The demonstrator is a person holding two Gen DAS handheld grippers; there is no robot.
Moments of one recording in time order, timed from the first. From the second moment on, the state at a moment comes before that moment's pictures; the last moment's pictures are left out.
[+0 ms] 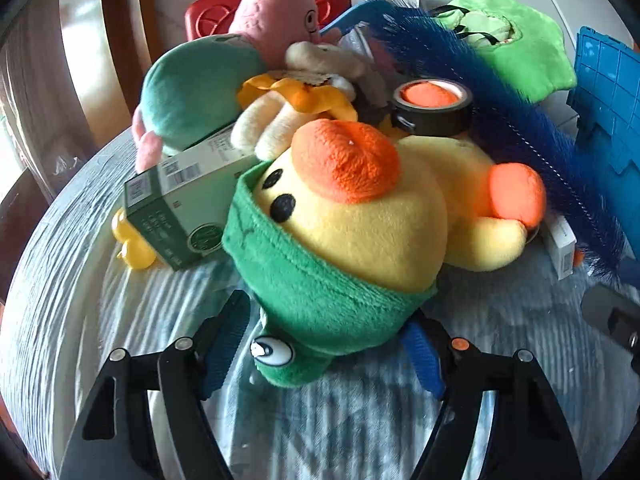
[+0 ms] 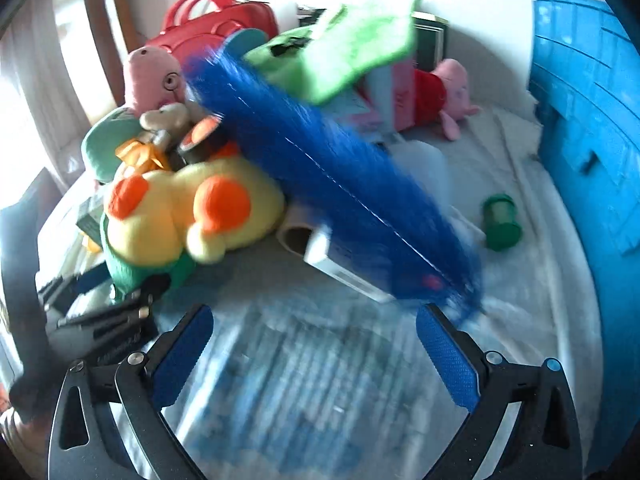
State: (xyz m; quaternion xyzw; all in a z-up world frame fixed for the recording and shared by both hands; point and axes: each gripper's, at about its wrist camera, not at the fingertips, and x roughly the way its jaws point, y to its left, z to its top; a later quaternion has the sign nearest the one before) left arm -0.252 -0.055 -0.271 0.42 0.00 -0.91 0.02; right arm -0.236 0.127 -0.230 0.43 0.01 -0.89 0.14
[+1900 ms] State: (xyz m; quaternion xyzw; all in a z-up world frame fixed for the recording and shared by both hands) left arm -0.198 -0.049 -0.184 0.41 -0.06 -0.91 -0.07; right arm -0.187 0.082 -0.157 0.41 -0.08 -0.88 0.21
